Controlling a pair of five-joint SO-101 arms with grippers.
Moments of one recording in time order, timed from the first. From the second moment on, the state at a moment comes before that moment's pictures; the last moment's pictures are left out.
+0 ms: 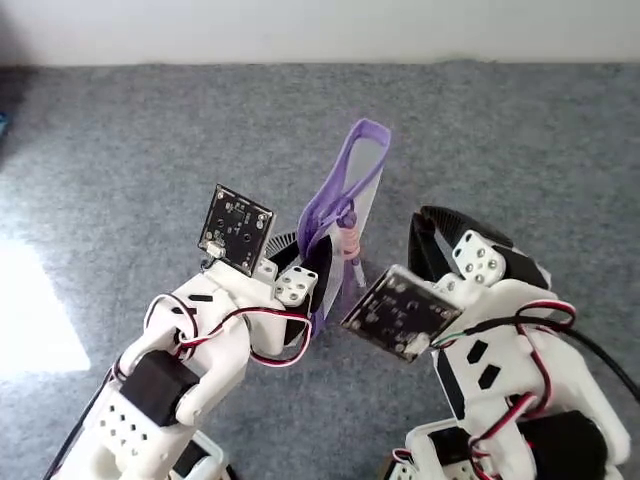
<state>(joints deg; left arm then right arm) 32.8 -61.1 47.5 52.4 13.4 -15.3 -65.5 19.0 74.2 49.0</state>
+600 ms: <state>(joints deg) 32.5 -61.1 46.9 54.4 13.1 -31.7 -59.7 25.1 76.5 1.2</state>
